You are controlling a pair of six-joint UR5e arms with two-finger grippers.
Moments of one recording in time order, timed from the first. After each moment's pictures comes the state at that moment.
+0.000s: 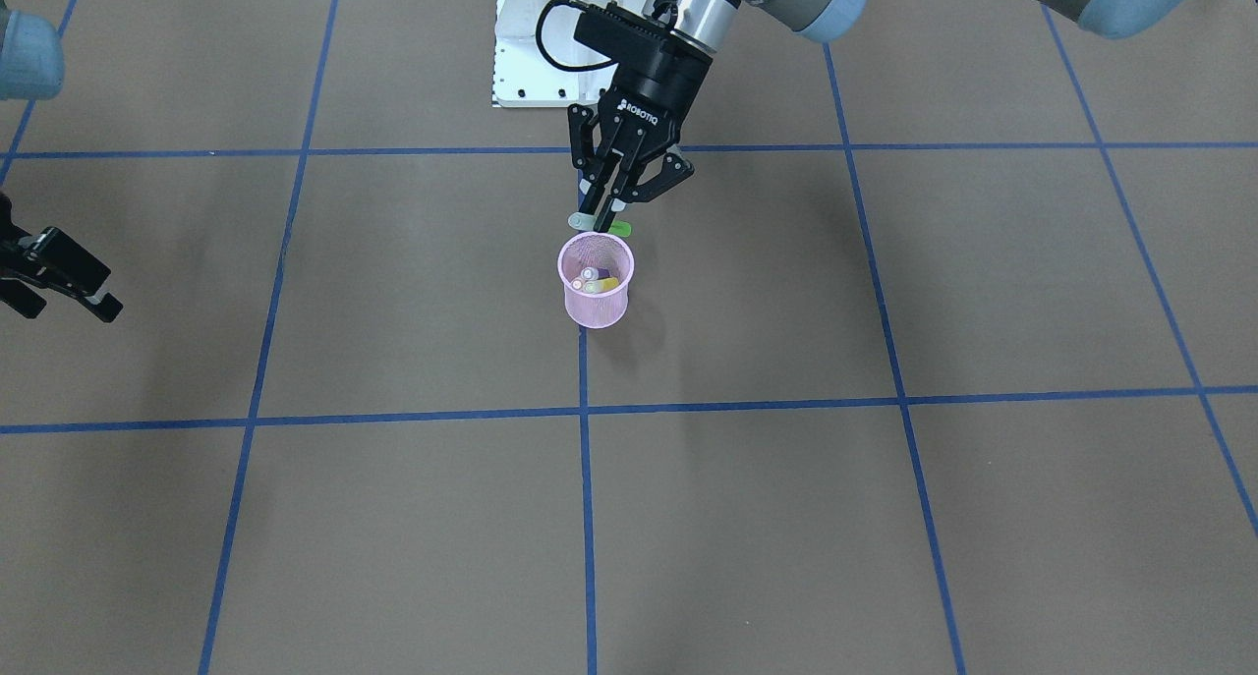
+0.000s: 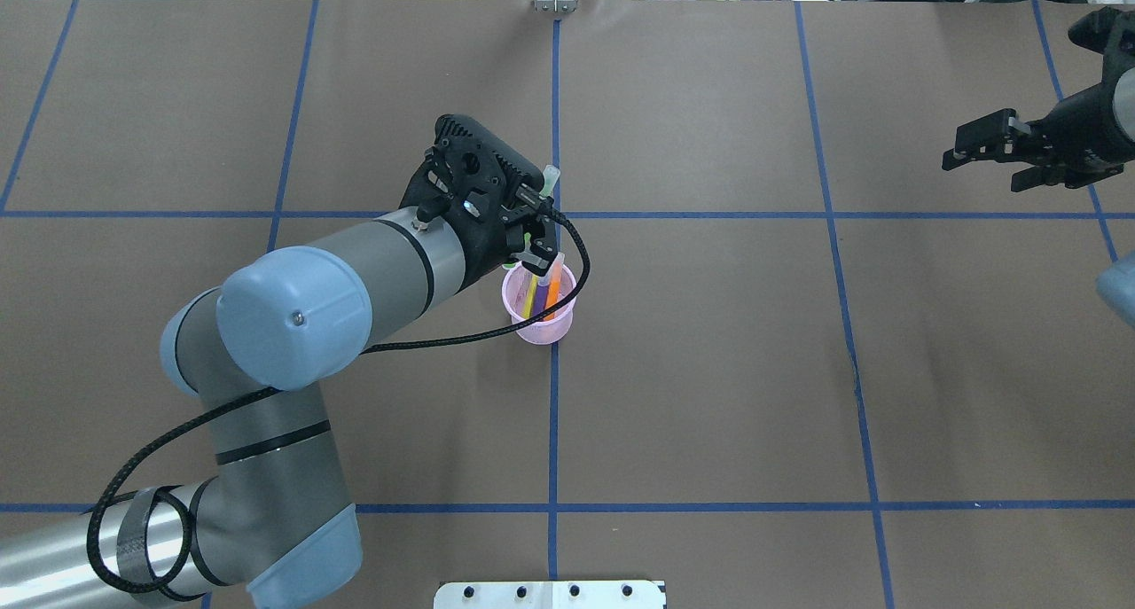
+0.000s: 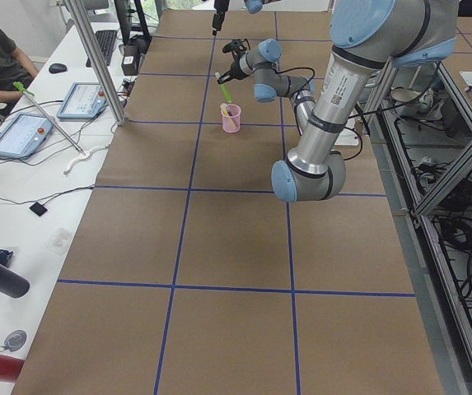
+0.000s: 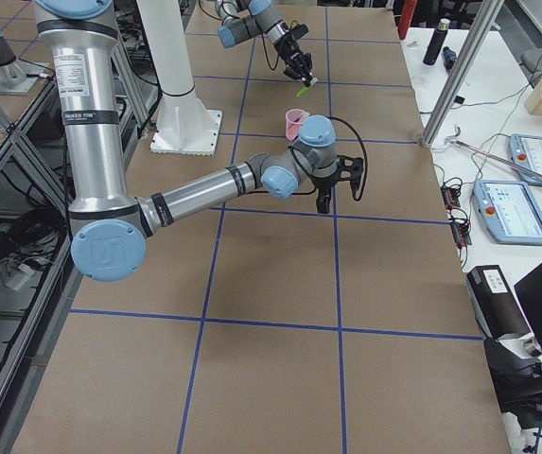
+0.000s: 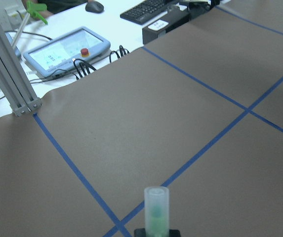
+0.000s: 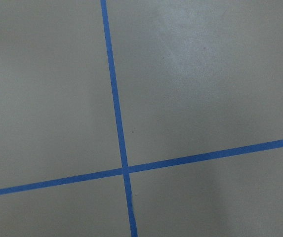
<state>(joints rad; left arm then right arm) -0.42 -2.16 -1.88 -2.12 -1.27 -0.57 1.13 -1.48 1.84 -1.16 2.23 1.02</state>
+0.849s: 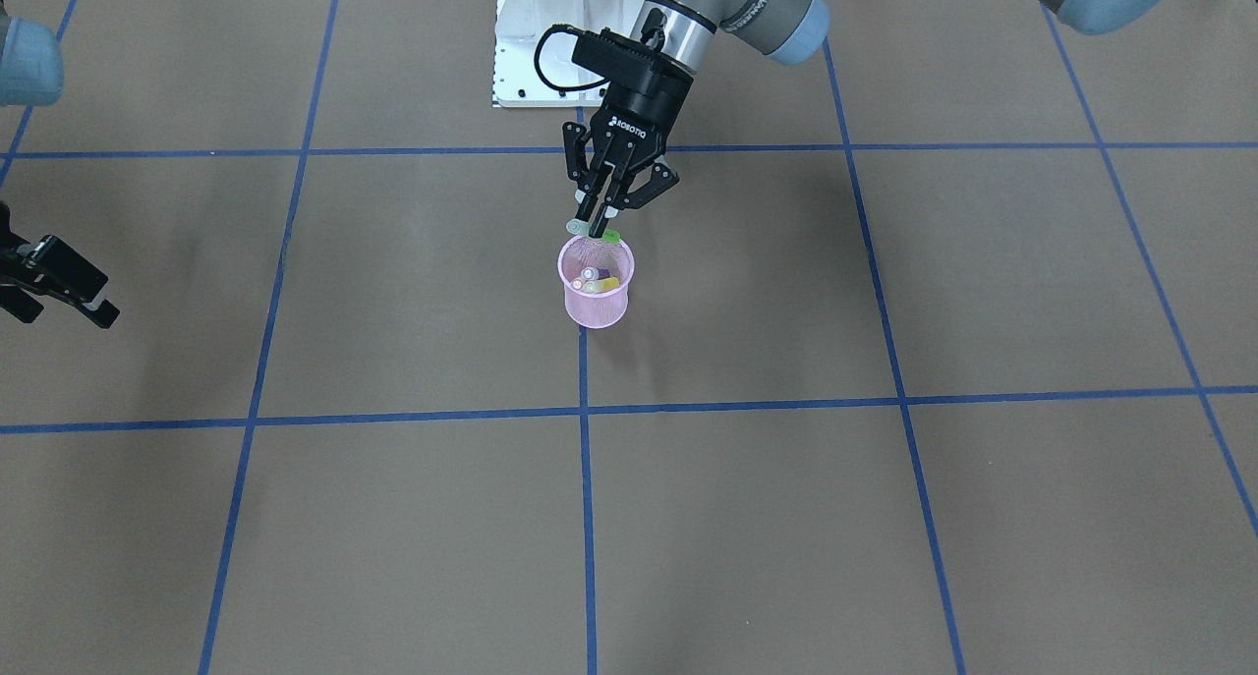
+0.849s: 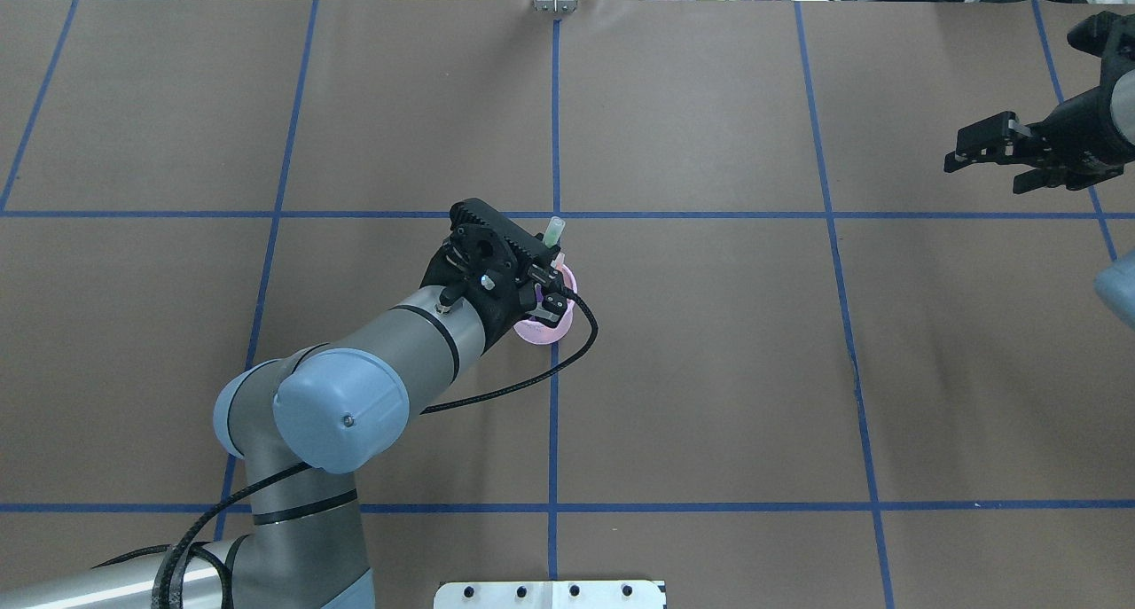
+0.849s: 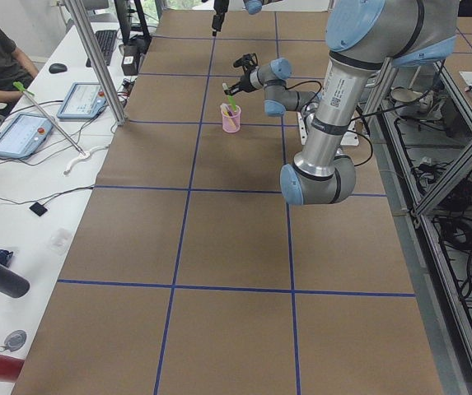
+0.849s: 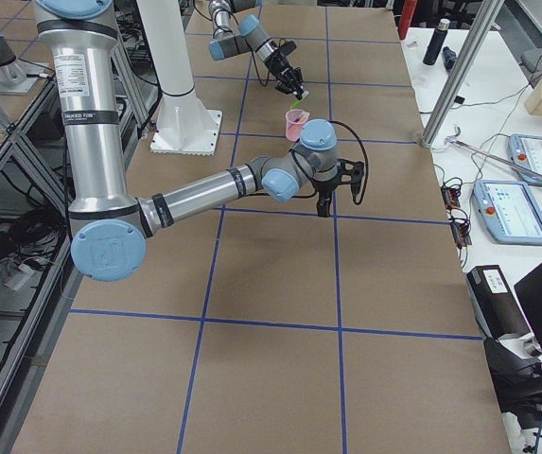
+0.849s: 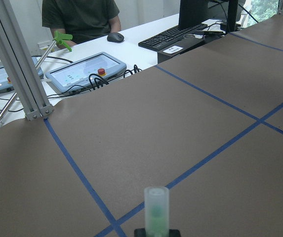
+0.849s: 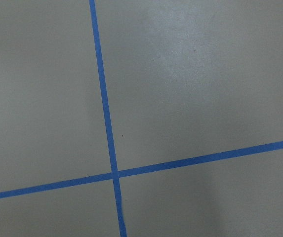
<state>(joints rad) -0.32 -2.14 -1.79 -2.22 -1.14 -0.61 1.13 -1.48 1.82 -1.16 2.23 1.02</state>
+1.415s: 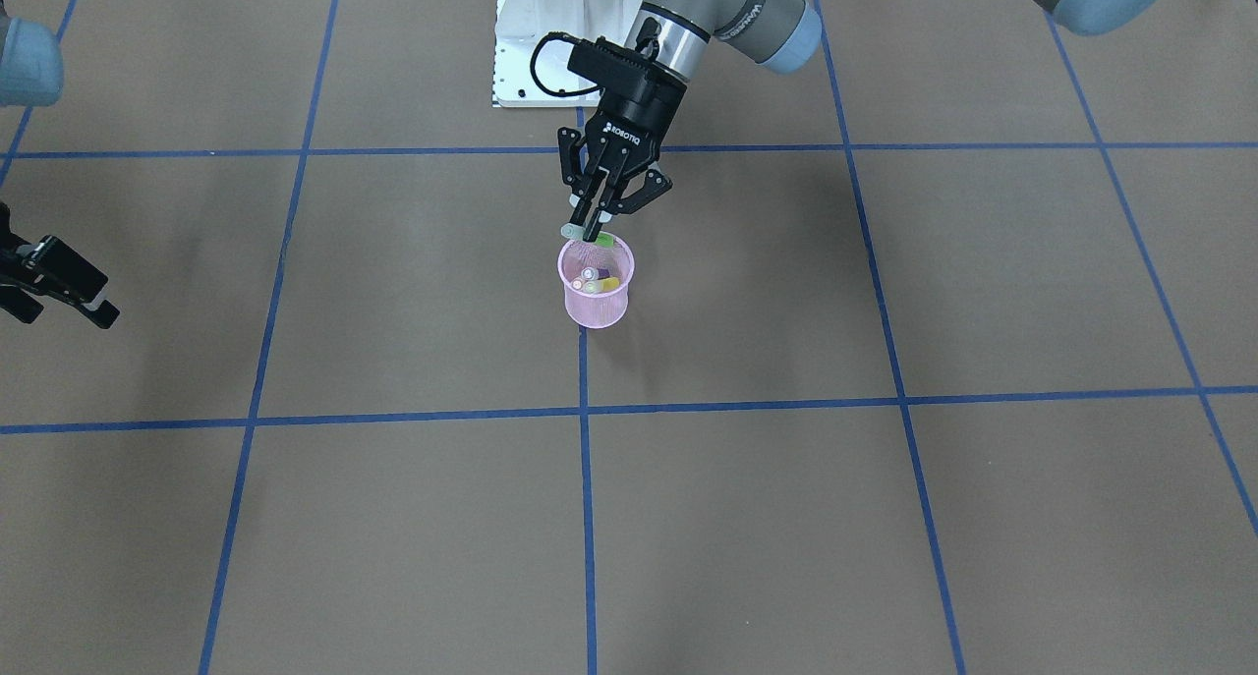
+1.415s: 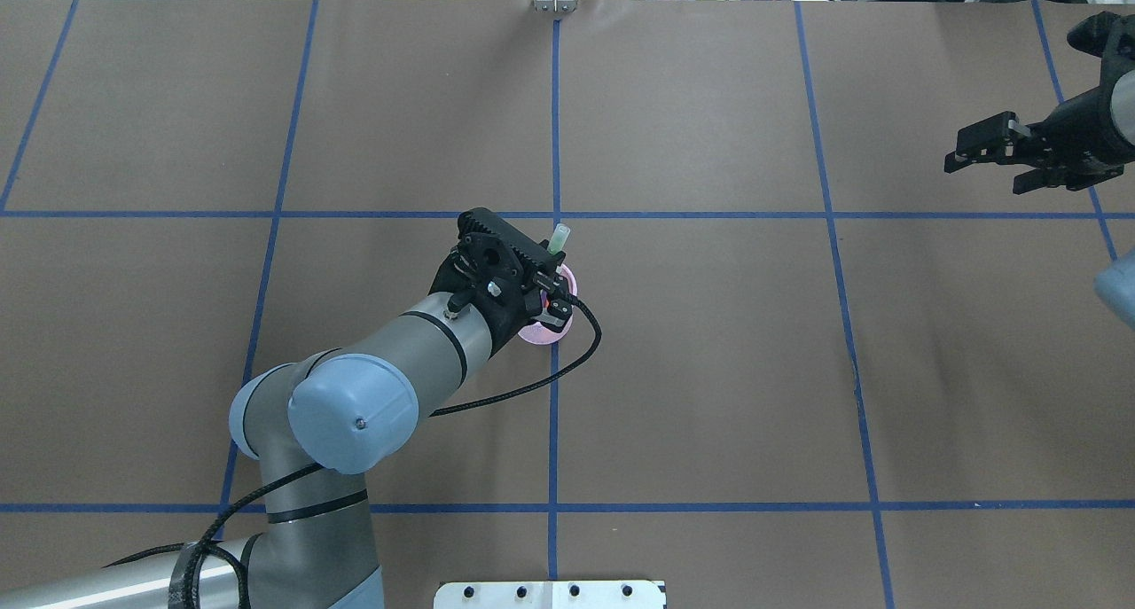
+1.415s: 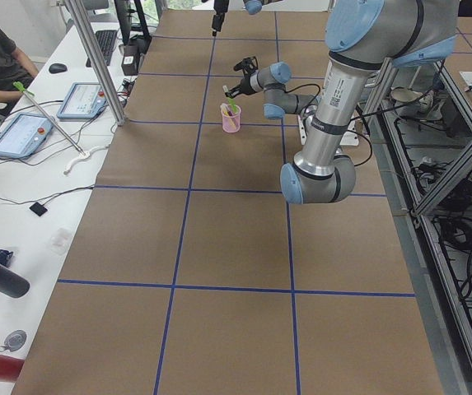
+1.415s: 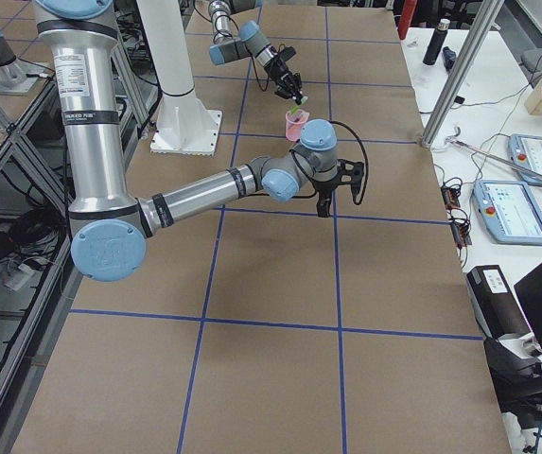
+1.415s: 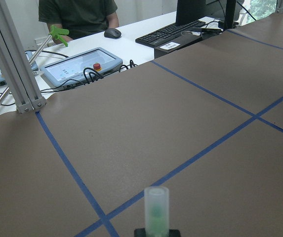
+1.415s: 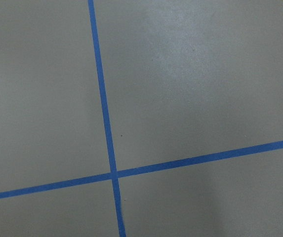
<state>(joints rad) -0.31 -2.14 -1.75 -2.27 -1.14 -0.61 1.13 -1.48 1.82 -1.16 2.23 1.02</state>
